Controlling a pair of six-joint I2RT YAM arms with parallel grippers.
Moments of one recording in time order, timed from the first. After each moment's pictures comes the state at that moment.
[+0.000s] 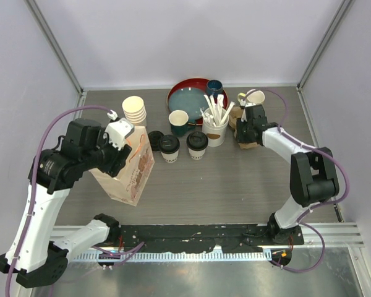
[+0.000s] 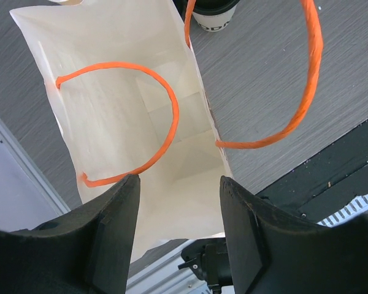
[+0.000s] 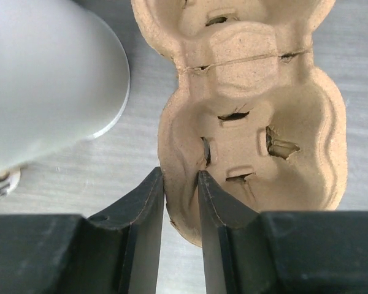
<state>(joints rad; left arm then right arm) -0.44 0.97 1.52 -1.35 0.03 0.26 0.22 1.67 1.08 -0.28 0.01 0.14</state>
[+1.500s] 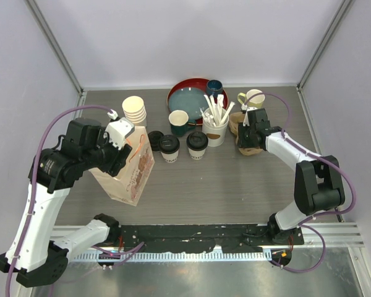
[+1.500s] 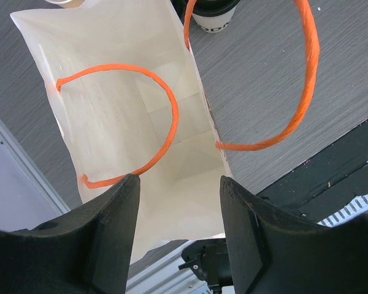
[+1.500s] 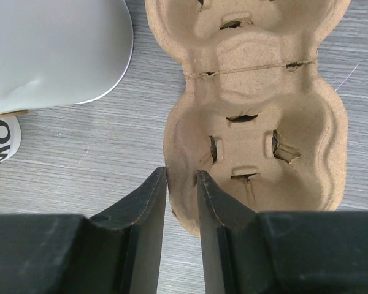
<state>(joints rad) -0.44 0.97 1.53 -1.35 0.04 0.26 0.22 1.55 0.99 -0.34 -0.01 0.13</state>
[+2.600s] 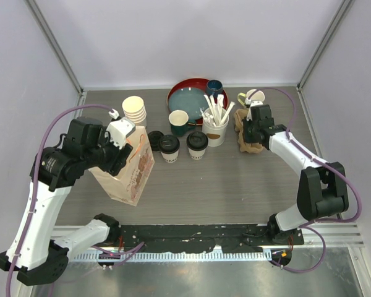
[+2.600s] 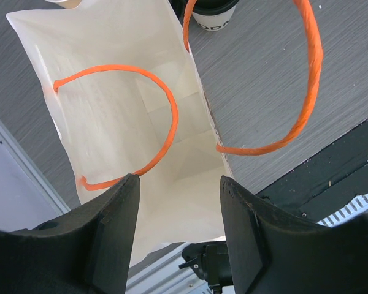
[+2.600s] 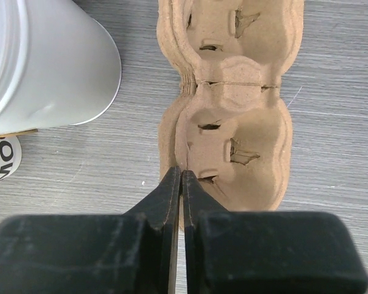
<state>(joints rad) -0.44 0.98 1.53 -1.35 0.04 0.27 0.22 1.50 1.03 -0.34 0.05 0.10</state>
